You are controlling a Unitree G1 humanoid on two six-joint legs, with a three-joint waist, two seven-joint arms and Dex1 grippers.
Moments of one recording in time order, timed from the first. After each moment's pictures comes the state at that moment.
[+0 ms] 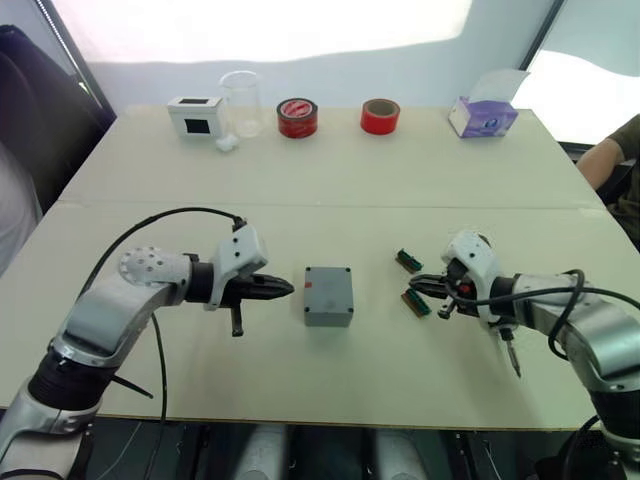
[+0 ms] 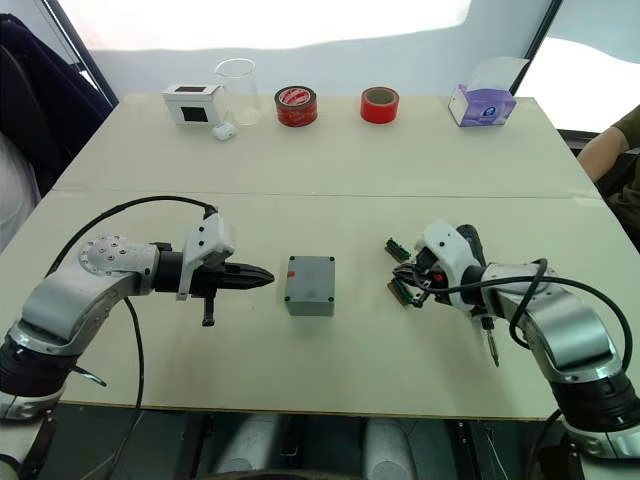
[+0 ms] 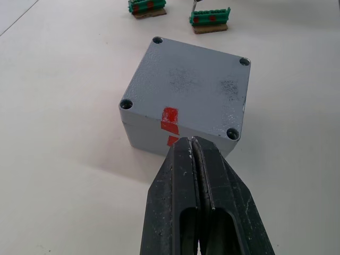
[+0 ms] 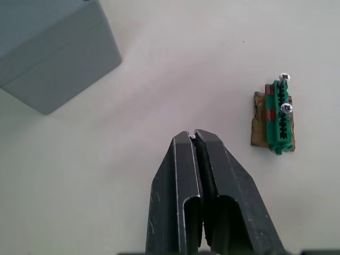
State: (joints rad) left arm -0.44 0.79 -0.15 -0.36 -0.42 0.71 -1.06; right arm -0.30 -0.83 -0.01 -0.39 0.44 0.91 0.78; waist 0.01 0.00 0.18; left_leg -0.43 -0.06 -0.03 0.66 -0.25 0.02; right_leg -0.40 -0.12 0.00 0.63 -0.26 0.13
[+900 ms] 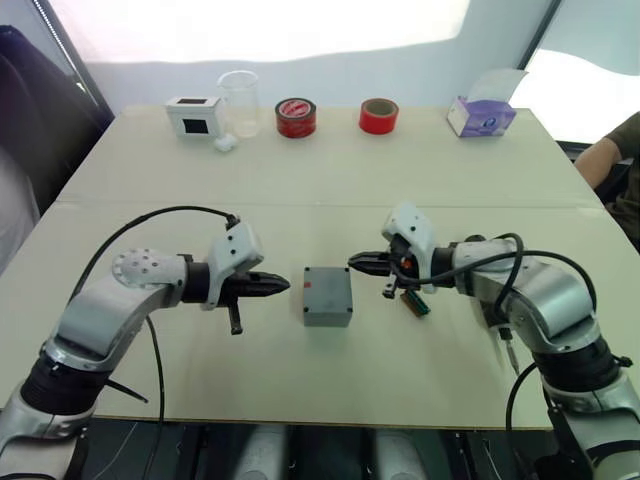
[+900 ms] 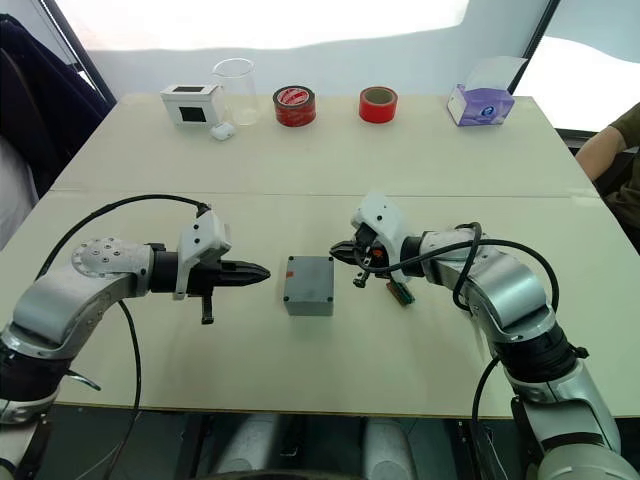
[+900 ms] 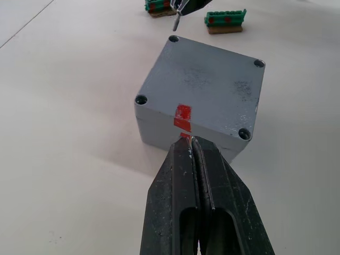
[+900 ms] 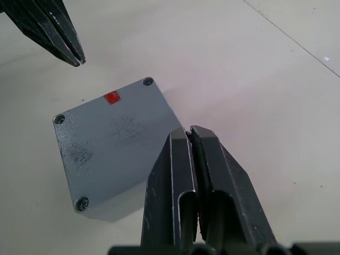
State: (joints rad) left arm -0.41 0.80 -0.12 -0.40 -0.46 0.76 -0.98; right arm -0.56 -0.66 0.18 -0.37 0.47 0.93 0.75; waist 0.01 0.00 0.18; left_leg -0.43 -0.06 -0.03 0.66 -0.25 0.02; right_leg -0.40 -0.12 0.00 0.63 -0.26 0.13
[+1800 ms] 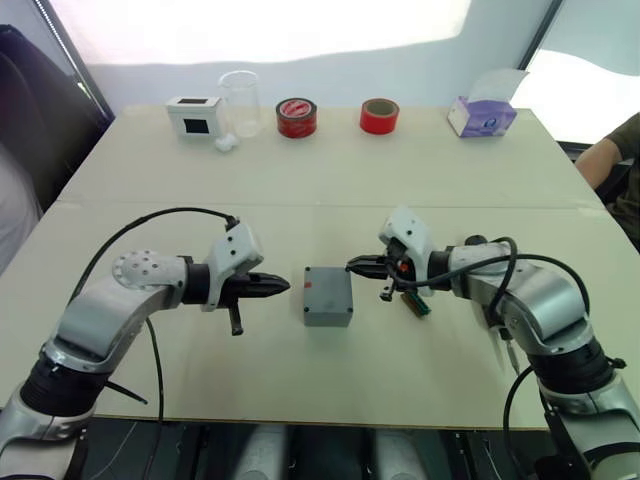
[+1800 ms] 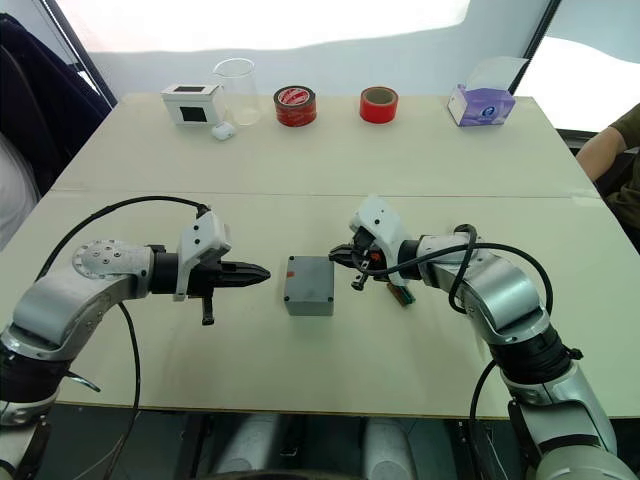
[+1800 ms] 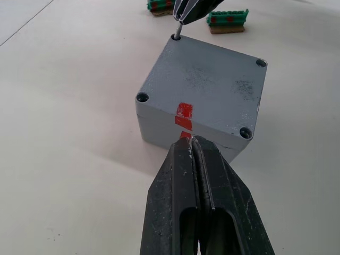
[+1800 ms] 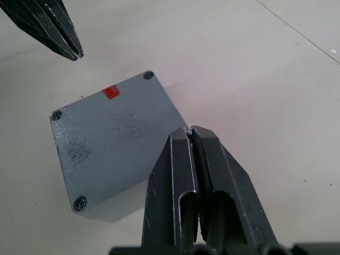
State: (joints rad) left arm -0.41 0.80 -0.12 -0.40 -0.47 0.76 -0.98; right arm -0.55 -0.65 0.19 -0.36 0.45 0.93 0.75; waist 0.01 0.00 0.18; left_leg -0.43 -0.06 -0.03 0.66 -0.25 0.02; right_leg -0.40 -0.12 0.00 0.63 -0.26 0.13
